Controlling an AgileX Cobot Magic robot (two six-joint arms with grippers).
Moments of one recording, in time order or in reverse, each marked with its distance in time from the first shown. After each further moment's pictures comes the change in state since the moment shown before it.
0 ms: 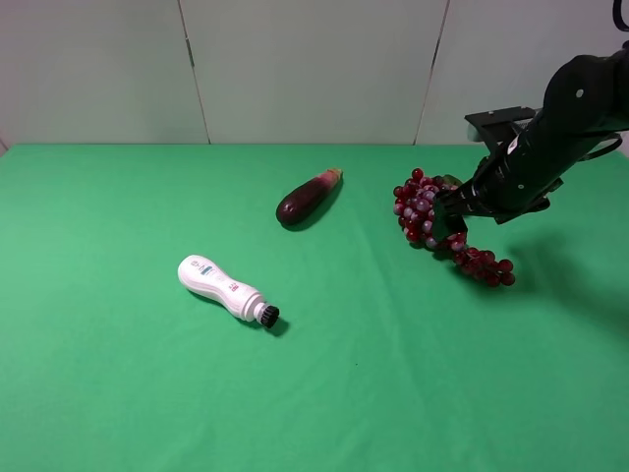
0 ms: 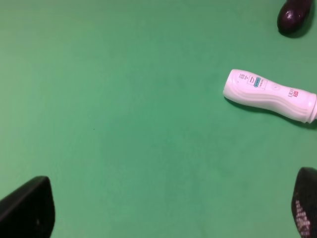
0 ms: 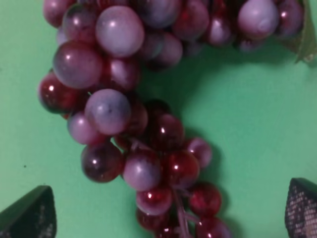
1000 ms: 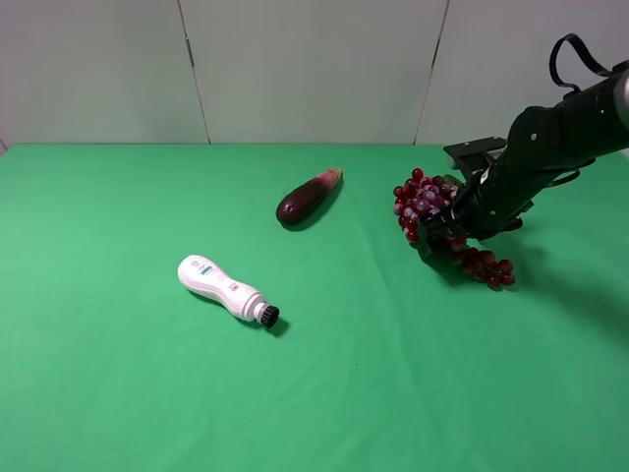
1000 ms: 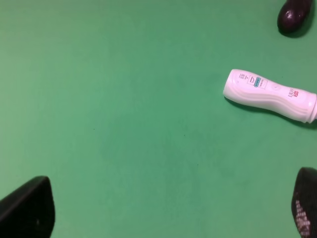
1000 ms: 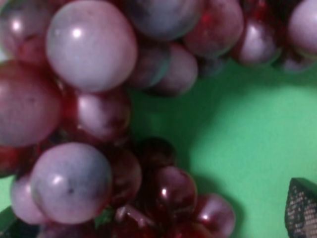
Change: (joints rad) left arm 0.000 0.000 0.000 0.000 0.000 0.000; right arm 0.000 0.161 -0.009 0.003 -0.147 -0.027
